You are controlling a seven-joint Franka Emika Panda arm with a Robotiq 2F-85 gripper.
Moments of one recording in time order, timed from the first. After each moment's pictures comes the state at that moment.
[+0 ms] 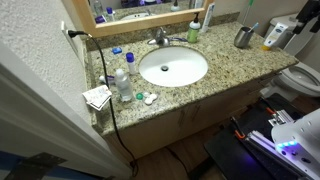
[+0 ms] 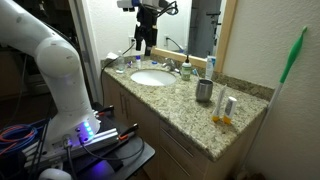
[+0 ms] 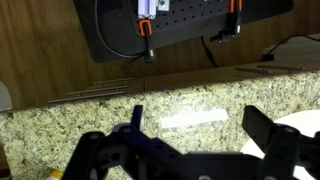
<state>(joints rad) -0.18 -0.70 -0.23 -2.53 -0.10 1.66 -0.09</state>
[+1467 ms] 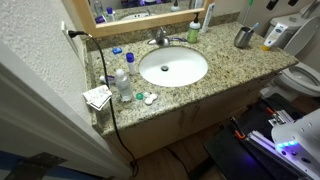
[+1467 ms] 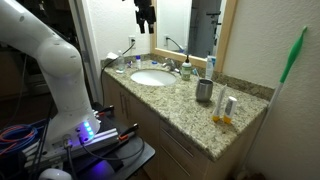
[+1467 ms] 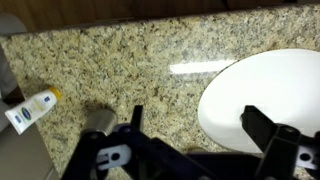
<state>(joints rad) -0.10 -0.67 0.03 -2.38 -0.07 1.81 0.14</state>
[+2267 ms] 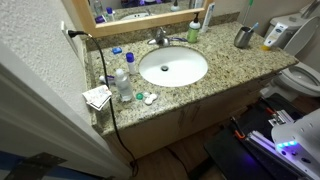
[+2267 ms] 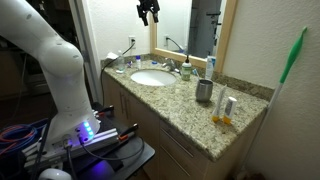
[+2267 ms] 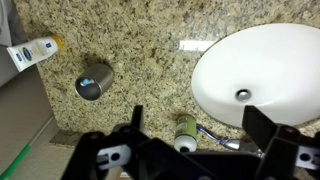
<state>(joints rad) -0.05 -0.56 0.11 -2.24 -0.16 1.86 0.18</state>
